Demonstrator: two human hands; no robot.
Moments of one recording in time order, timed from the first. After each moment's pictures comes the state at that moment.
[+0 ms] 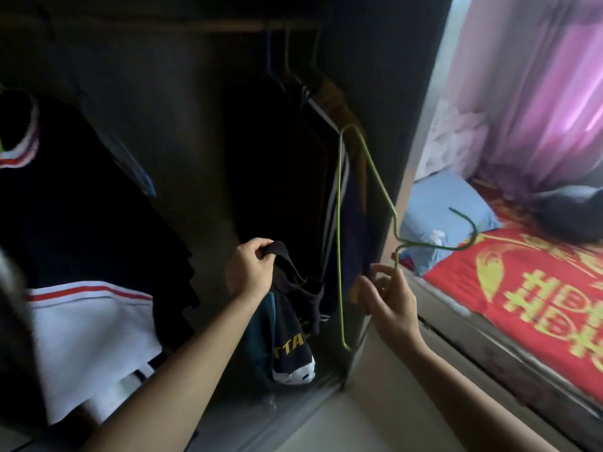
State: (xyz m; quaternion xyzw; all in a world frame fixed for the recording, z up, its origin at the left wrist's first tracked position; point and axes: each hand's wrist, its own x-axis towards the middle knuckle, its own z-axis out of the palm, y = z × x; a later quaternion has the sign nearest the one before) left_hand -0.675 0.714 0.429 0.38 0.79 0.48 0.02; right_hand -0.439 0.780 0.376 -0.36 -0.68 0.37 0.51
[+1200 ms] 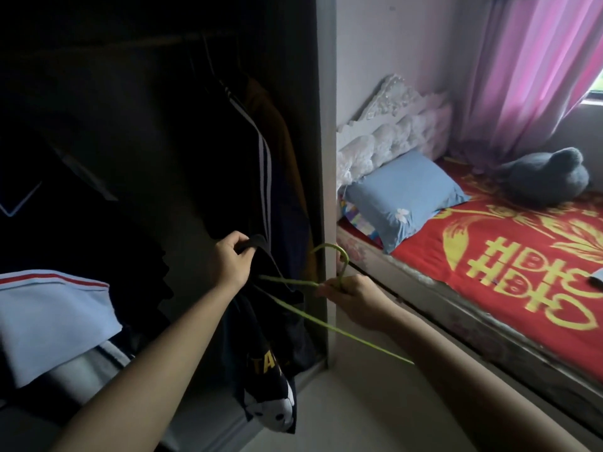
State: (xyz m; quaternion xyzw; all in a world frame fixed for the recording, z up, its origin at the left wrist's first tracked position) left_hand -0.554 0.712 0.431 0.43 0.75 0.50 0.06; right_hand -0.293 0.760 0.415 -0.35 -0.84 0.37 0.19
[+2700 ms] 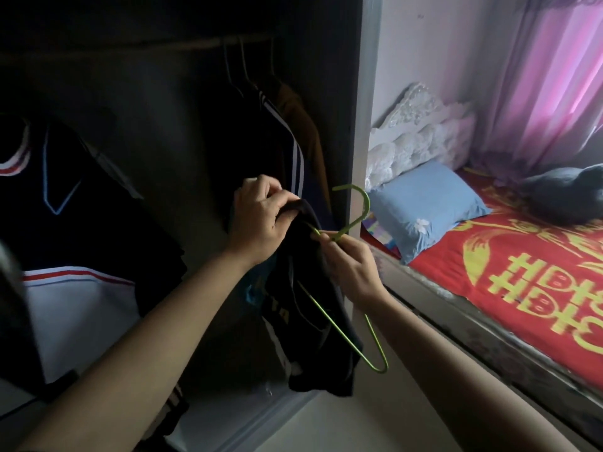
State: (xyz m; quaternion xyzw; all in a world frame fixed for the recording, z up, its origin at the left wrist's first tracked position) left_hand -0.556 0.701 0.533 0.66 0.64 0.34 -0.19; right_hand -0.384 0.751 0.464 -0.23 -0.63 0.58 0.46
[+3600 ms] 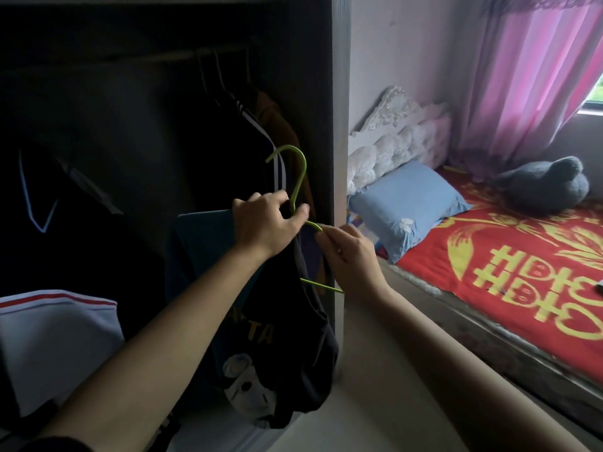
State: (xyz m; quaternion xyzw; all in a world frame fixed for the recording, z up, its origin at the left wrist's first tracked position) left_hand -0.525 0.736 0.541 0.58 0.75 0.30 -0.13; right_hand -0.368 0.792 0.452 -0.27 -0.79 0.18 0.53
